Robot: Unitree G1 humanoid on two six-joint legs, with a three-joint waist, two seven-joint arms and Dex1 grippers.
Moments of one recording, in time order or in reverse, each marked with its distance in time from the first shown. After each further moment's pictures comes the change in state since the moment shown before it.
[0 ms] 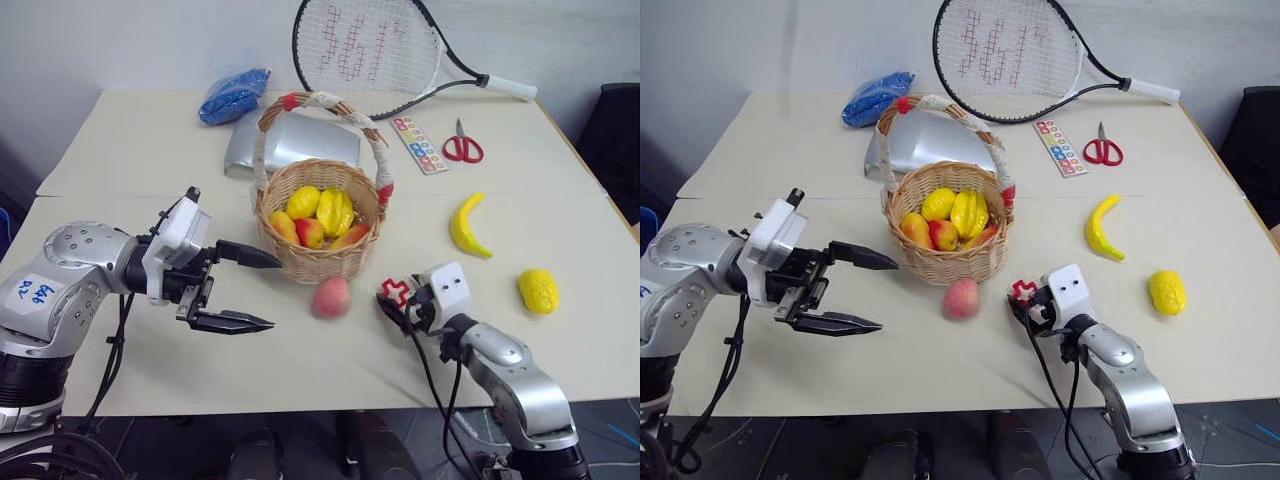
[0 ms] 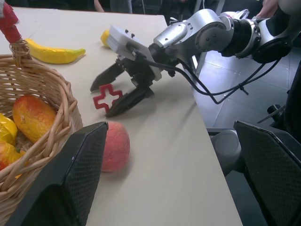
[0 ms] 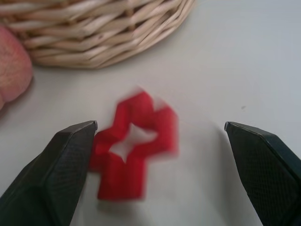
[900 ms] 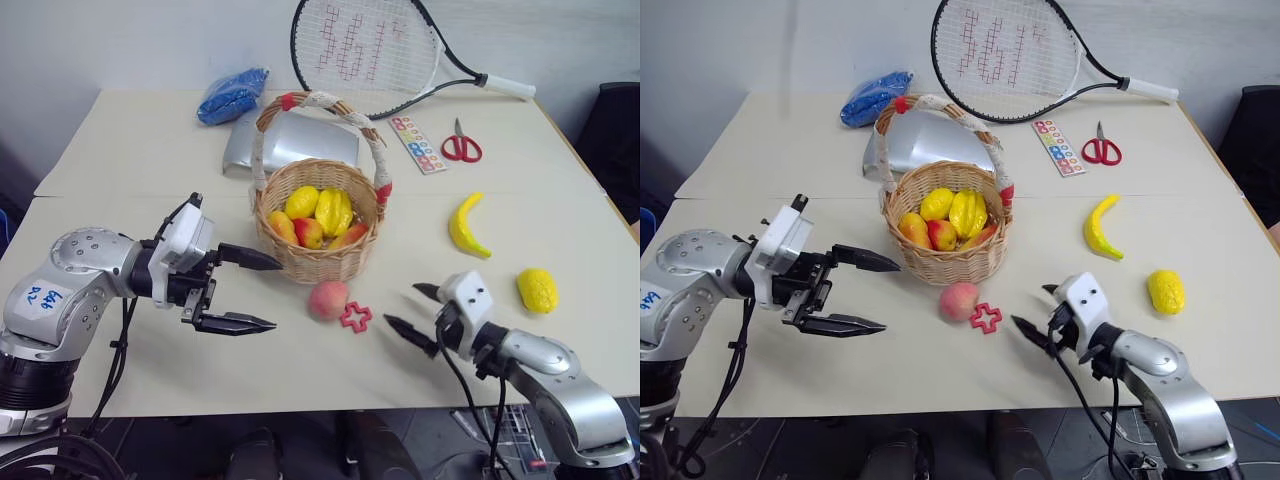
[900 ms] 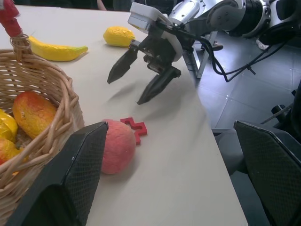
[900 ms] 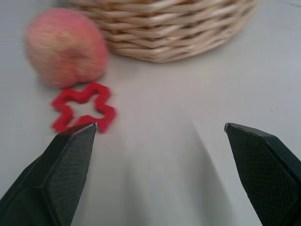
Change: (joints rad) left arm 0.026 -0.023 0.001 0.003 0.020 -0.004 0.005; right arm 0.061 -0.193 -0.010 -0.105 0.133 -0.038 0.300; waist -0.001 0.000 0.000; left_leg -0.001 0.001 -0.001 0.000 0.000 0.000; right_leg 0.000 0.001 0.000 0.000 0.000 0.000
